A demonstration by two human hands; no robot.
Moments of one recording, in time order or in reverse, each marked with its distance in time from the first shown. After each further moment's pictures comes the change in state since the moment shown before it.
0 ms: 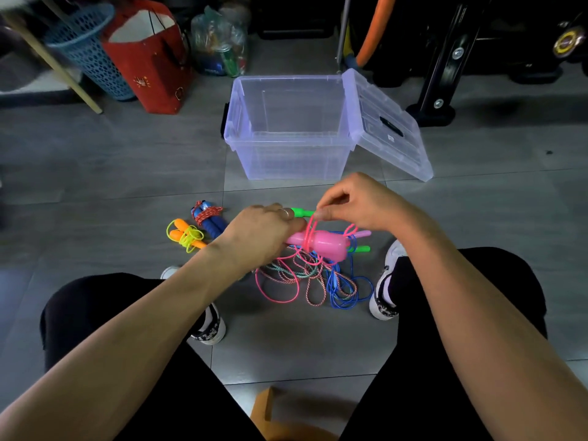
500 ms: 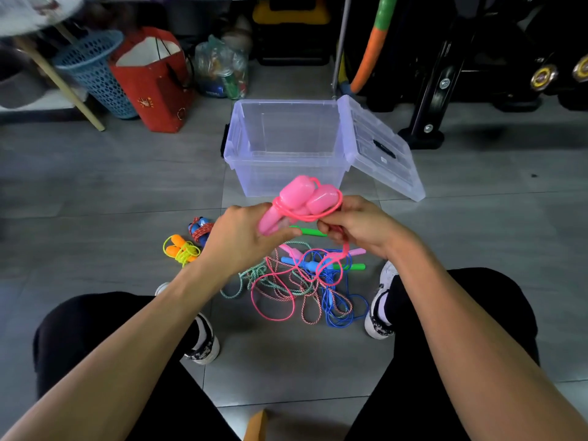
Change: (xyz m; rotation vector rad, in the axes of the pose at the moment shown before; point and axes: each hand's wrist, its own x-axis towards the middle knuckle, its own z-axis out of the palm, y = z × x) left_hand -0.010 -0.012 -0.011 -0.610 0.408 -0.442; right_hand -0.006 -0.007 0.009 0.638 0.036 0.160
